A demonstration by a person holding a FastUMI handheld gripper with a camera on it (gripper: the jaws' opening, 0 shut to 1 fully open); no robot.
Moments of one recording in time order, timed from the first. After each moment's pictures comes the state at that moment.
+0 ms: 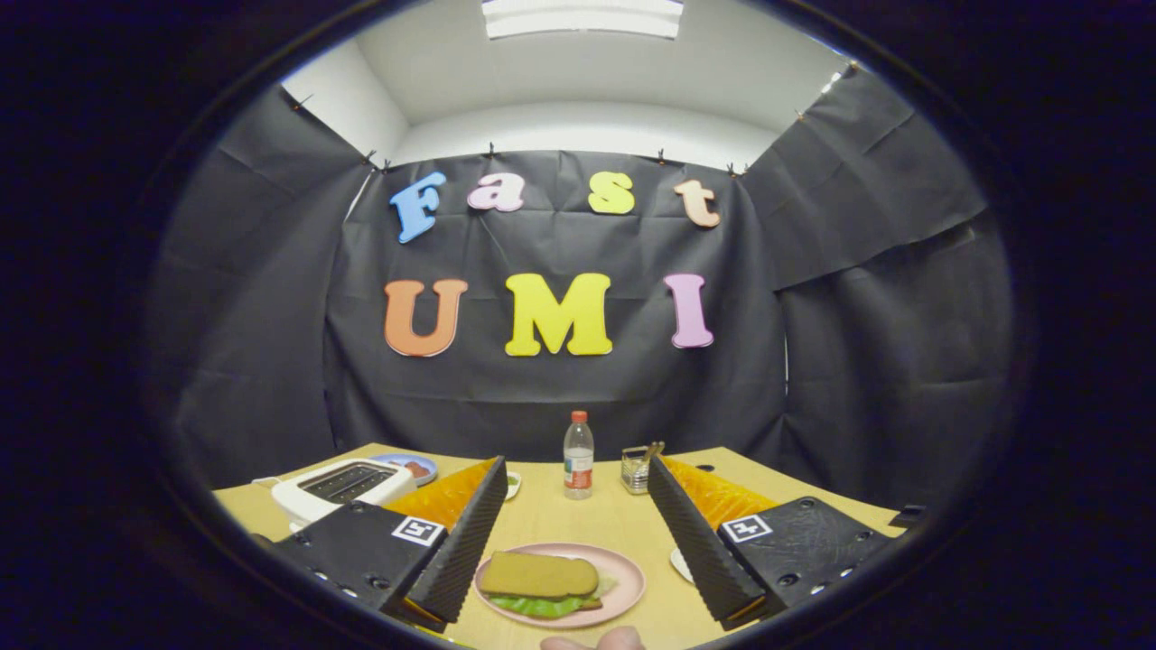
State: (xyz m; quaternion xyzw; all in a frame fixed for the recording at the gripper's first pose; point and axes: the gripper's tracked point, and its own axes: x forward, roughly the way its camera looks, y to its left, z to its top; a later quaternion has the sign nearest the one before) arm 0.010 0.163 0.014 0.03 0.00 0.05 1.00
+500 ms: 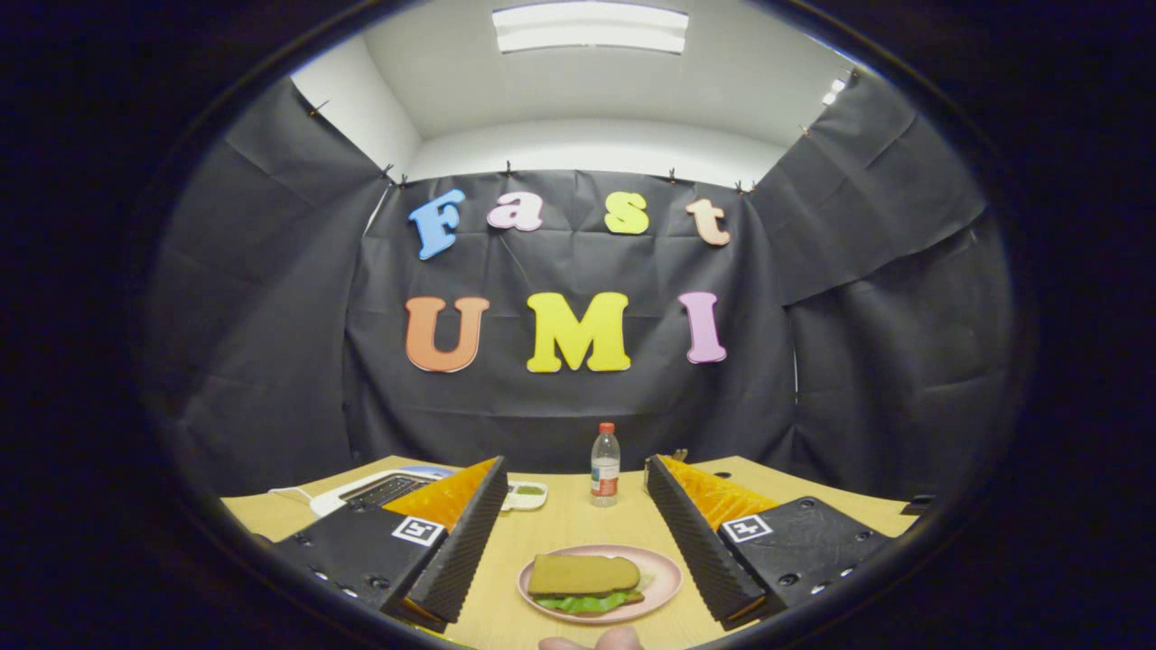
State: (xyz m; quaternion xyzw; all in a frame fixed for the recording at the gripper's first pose) arm -0.024 0.213 0.018 0.03 -0.04 0.08 1.00
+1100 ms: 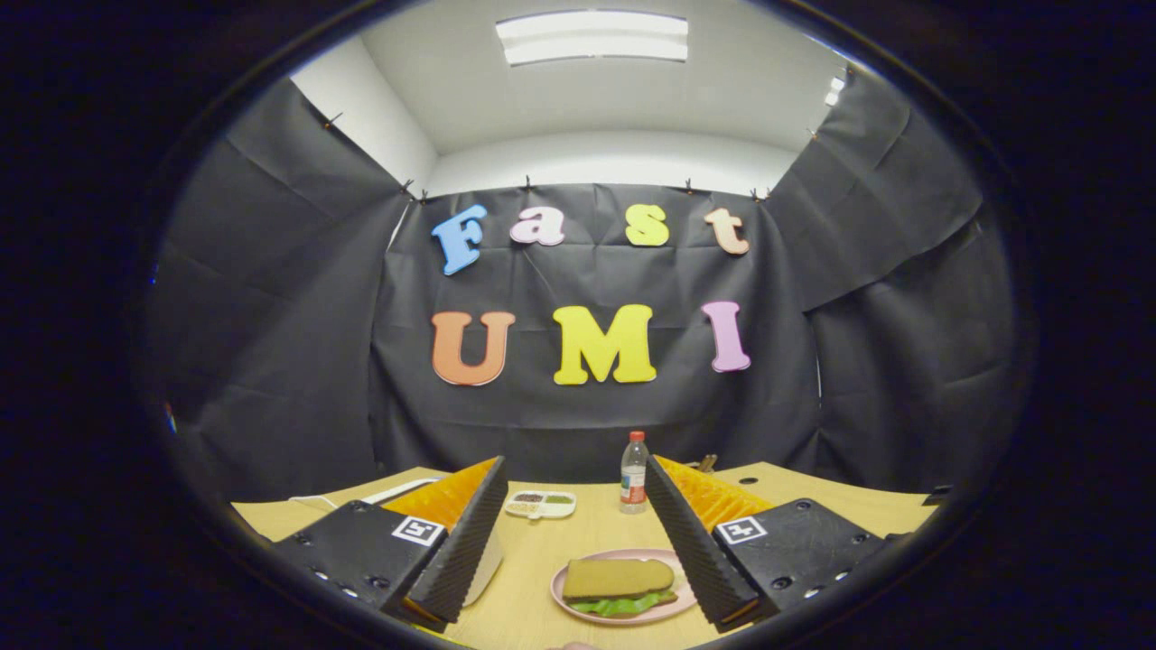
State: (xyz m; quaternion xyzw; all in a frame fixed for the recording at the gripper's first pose) arm -0.029 0.227 0.016 0.04 -0.05 0.10 0.99
